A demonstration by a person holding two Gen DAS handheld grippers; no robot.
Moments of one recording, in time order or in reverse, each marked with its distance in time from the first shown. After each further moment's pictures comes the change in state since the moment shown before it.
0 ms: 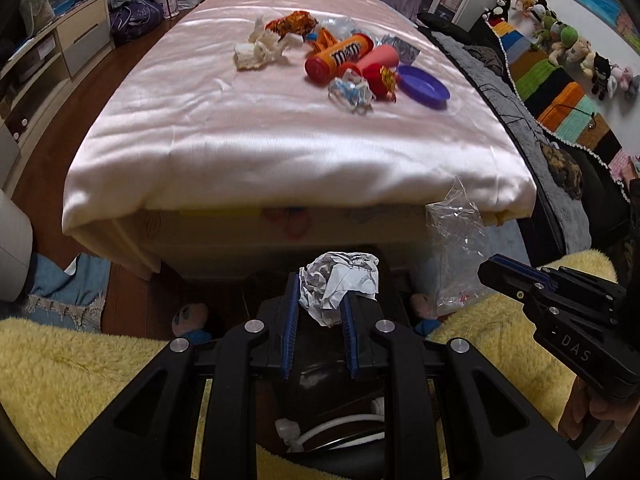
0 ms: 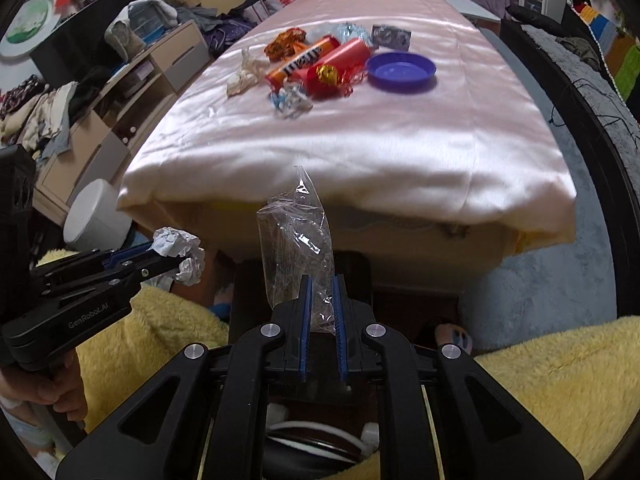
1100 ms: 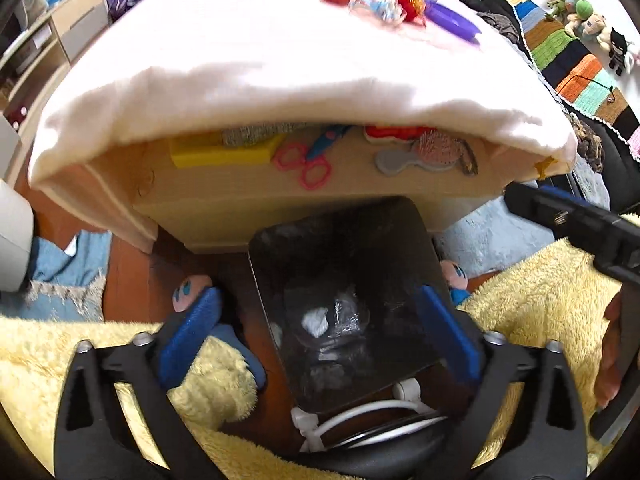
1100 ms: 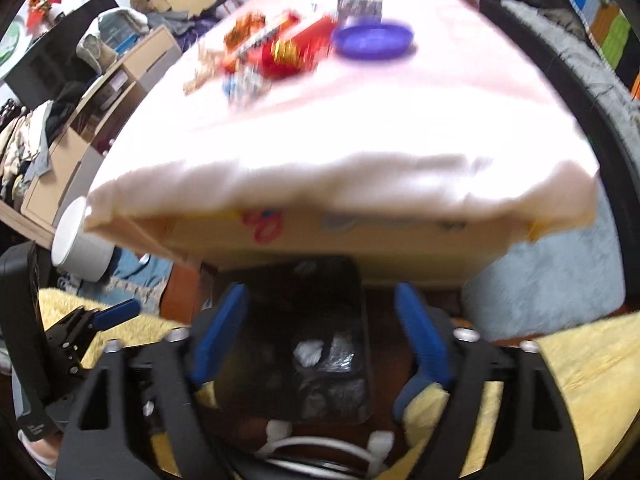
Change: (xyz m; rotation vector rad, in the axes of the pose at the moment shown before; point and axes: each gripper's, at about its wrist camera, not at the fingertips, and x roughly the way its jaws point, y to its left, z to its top) left arm 0.045 0.008 -0.021 0.018 0.085 0.049; right arm 0.026 -0.018 0.016 0.080 -0.016 -0.044
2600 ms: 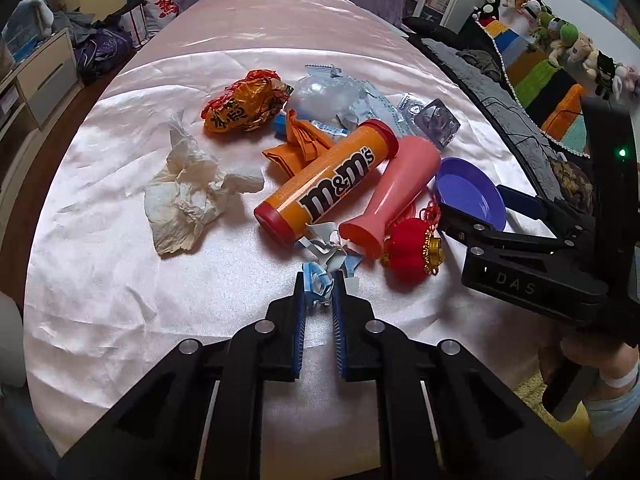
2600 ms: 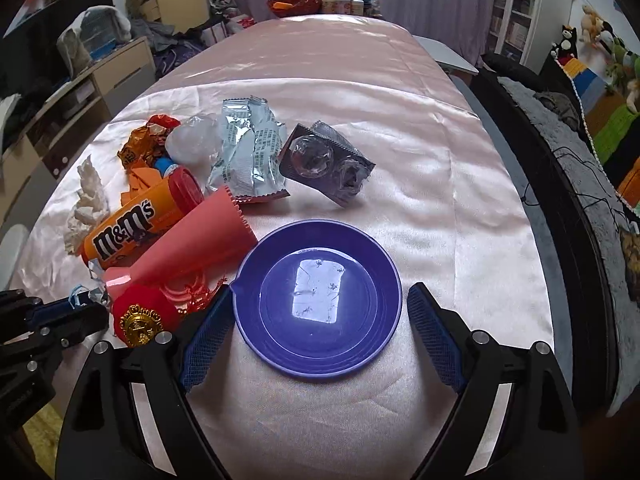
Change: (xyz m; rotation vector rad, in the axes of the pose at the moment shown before) left arm 0.025 -0.018 0.203 0.065 -0.131 -0.066; right arm 0.069 -0.028 0.174 -0.135 -0.138 -0.178
